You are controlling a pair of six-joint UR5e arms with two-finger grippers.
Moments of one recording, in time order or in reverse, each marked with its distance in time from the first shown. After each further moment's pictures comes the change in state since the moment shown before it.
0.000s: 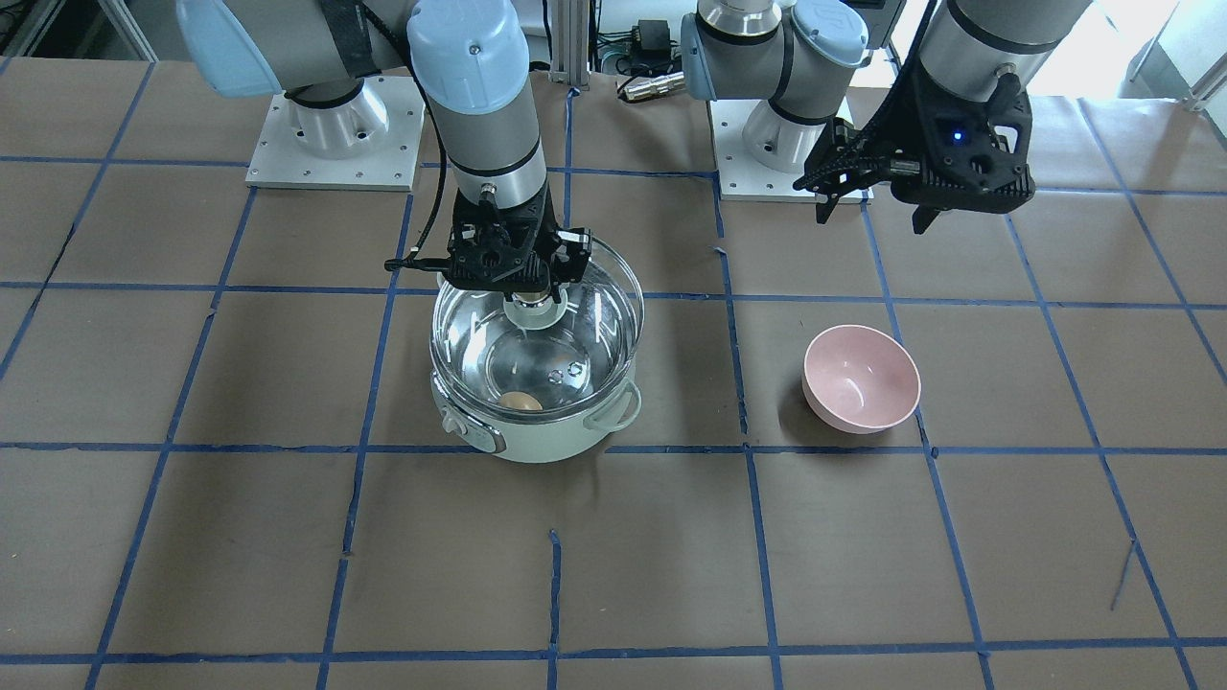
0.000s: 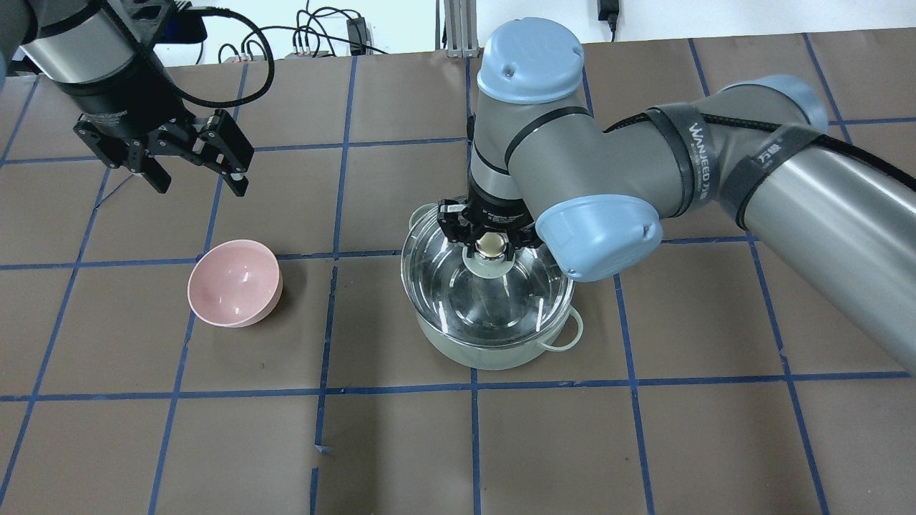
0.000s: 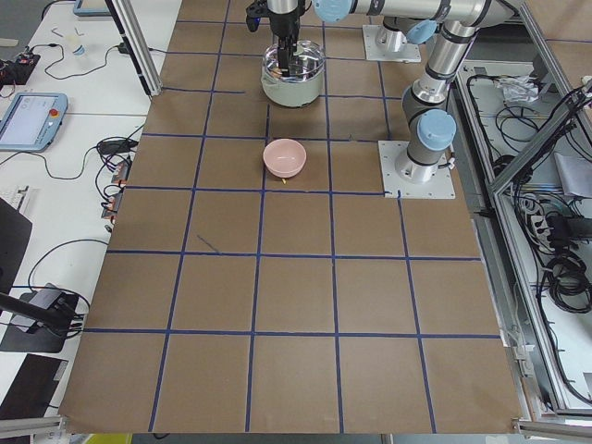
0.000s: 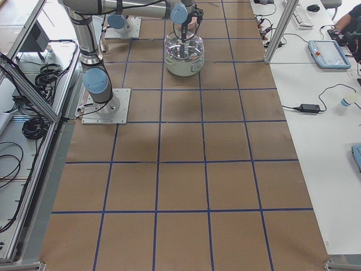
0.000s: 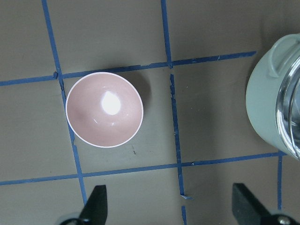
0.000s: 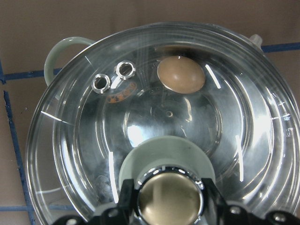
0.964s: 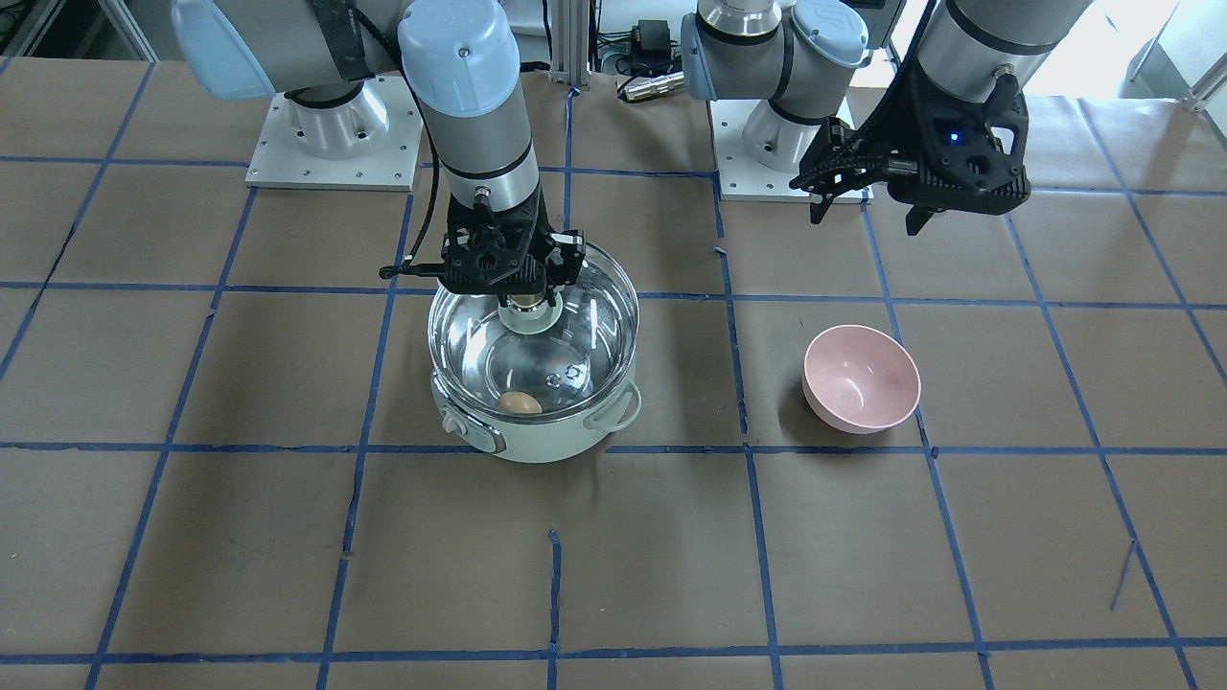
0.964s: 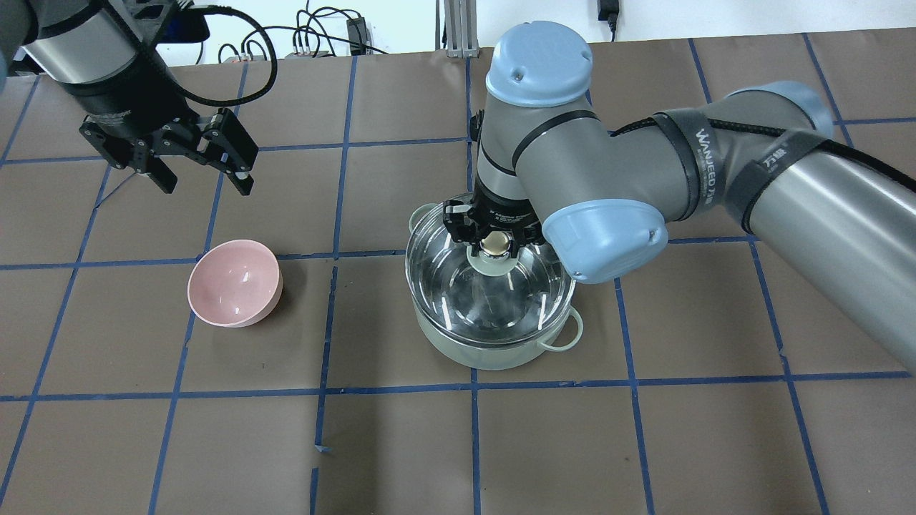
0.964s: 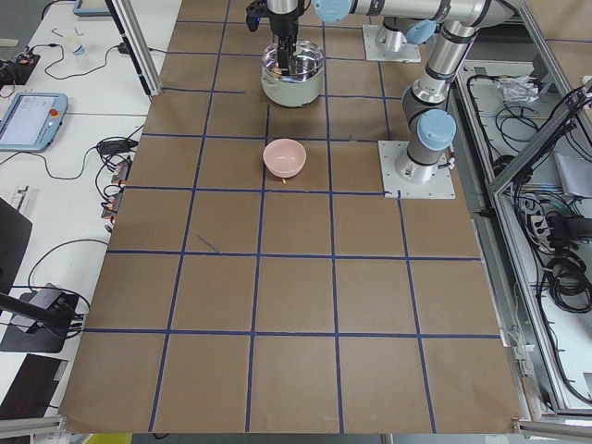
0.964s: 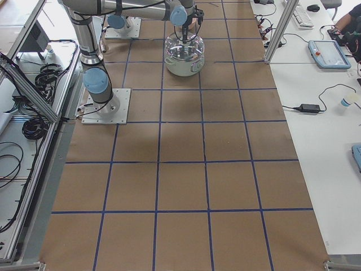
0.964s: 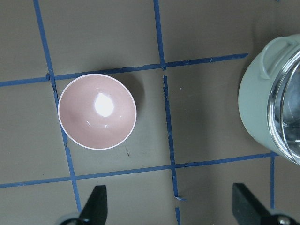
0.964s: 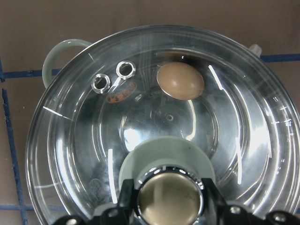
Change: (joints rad) left arm 0.001 0.001 -0.003 0.004 -0.021 0.001; right arm -0.012 -0.004 0.011 -0.016 -0.001 -0.053
